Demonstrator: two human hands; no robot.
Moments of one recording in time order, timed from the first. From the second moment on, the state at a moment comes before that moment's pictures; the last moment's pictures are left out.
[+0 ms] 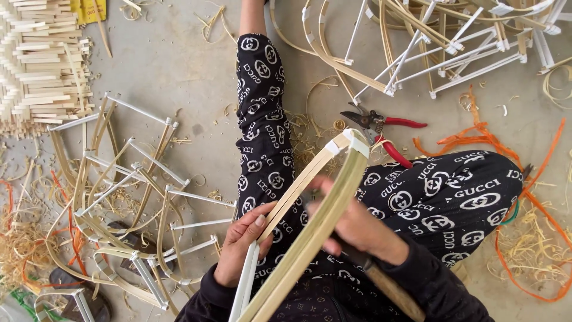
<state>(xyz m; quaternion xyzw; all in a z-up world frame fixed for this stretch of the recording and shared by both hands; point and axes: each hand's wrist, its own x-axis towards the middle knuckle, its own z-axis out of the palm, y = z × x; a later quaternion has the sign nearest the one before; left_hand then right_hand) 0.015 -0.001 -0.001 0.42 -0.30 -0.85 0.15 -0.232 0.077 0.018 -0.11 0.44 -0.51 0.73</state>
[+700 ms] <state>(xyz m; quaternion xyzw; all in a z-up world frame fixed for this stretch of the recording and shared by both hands) 0.013 0.003 0.003 0.43 -0.28 -0.85 0.15 -0.226 0.079 0.015 -0.14 0.44 -0.53 0.71</state>
